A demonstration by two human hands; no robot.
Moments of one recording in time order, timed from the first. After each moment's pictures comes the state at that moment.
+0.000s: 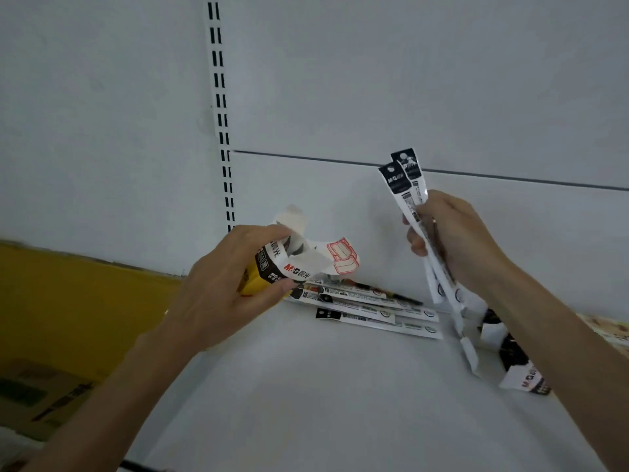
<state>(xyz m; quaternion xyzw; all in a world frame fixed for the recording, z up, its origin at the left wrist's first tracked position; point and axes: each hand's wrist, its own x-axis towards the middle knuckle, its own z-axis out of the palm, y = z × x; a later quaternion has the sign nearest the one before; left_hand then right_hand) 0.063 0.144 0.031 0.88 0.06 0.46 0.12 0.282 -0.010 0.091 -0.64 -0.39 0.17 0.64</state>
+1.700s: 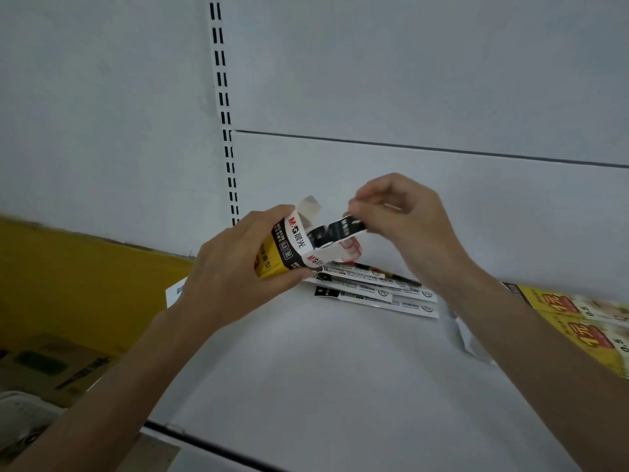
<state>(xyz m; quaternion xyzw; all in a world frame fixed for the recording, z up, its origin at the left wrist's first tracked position) 0.071 0.121 0.029 0.89 0.14 0.43 0.04 0.233 -0.004 0.083 -0.59 -0.47 0.16 0.64</state>
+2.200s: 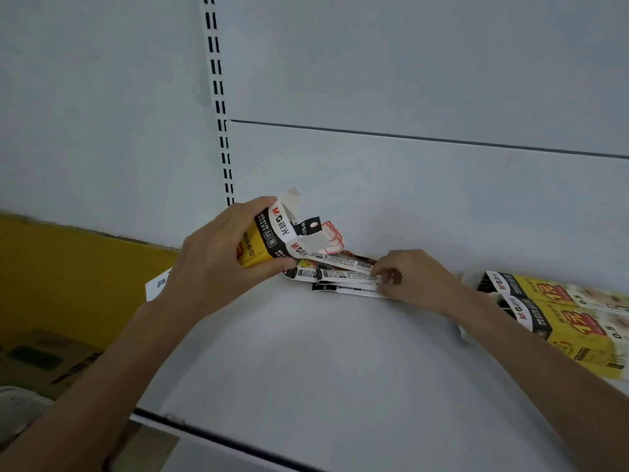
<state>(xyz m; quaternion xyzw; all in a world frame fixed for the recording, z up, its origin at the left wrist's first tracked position) 0.062 0.133 0.025 0.89 0.16 0.42 0.08 0.305 -0.007 0.002 -0.80 -0.58 0.01 0.15</state>
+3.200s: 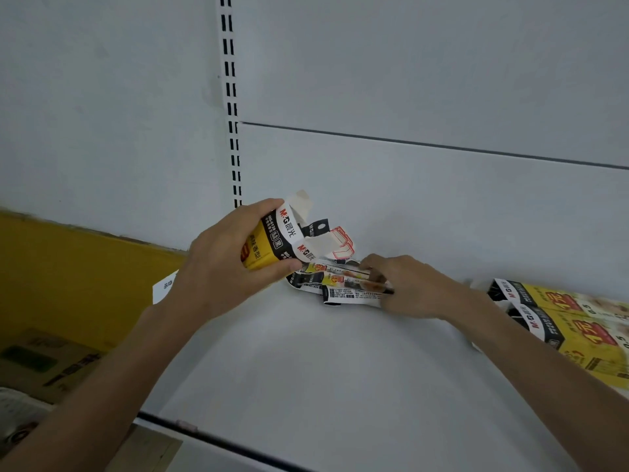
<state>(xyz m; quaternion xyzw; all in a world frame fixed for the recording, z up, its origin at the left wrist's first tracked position) 0.057 0.140 0.025 0.88 0.16 0.44 0.12 0.277 0.003 0.017 -0.80 -0.59 0.05 0.04</state>
